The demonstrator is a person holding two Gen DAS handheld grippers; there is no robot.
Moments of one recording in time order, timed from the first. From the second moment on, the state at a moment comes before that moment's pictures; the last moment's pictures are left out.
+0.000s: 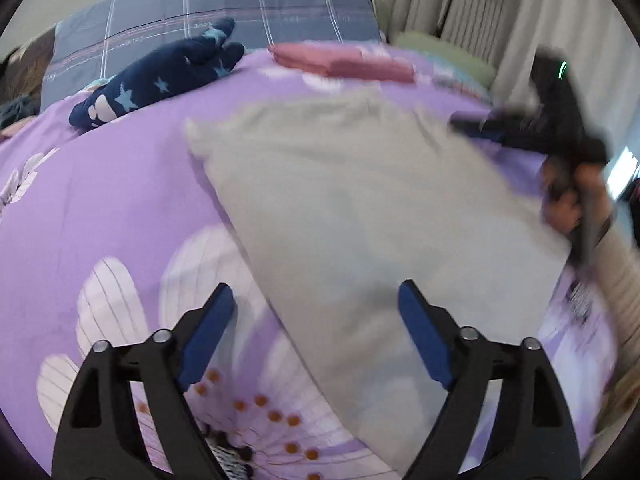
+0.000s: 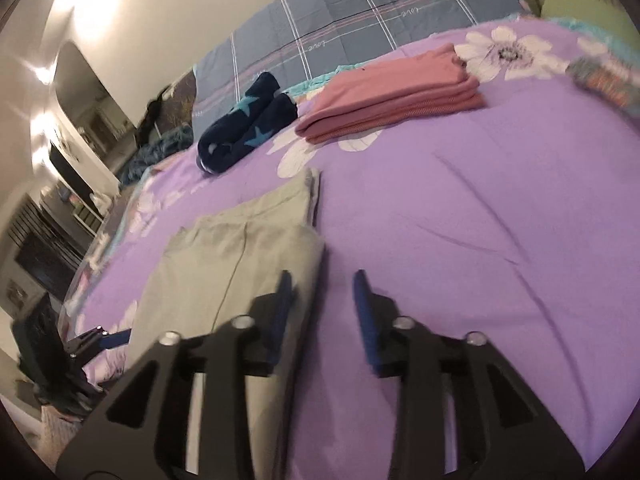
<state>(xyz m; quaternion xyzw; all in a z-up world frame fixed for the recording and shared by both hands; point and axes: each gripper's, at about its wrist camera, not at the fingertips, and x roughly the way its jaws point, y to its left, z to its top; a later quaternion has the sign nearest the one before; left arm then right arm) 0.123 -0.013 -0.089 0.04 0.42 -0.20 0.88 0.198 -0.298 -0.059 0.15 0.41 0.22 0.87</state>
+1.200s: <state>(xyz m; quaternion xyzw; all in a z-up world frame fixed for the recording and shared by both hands) 0.136 -0.004 -0.095 -0.02 0.44 -0.22 0.87 0.161 -0.277 -0.070 0.07 0.48 0.27 0.83</state>
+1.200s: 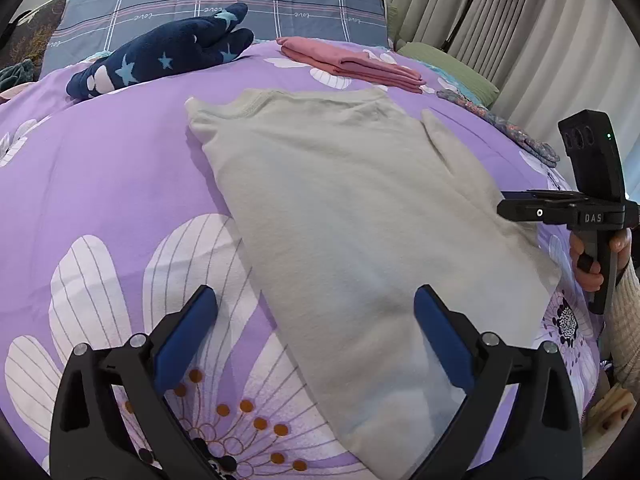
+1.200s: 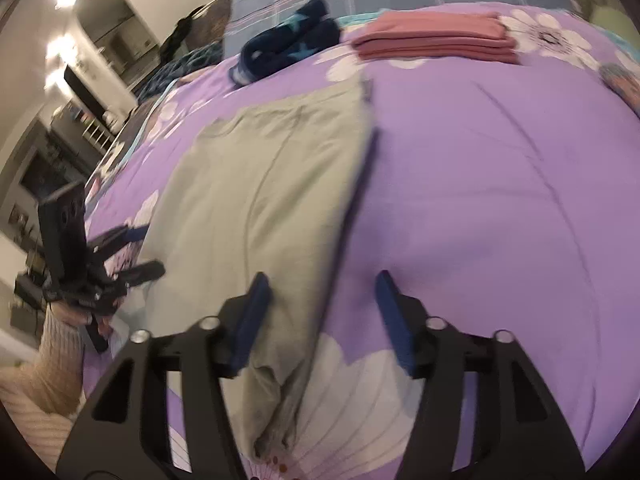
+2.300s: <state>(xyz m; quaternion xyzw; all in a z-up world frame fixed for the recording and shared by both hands) 0.208 -0.017 -0.095 -0.03 0.44 -0.26 0.86 0.254 -0.239 -0.088 0.11 0.49 0.35 0.79</state>
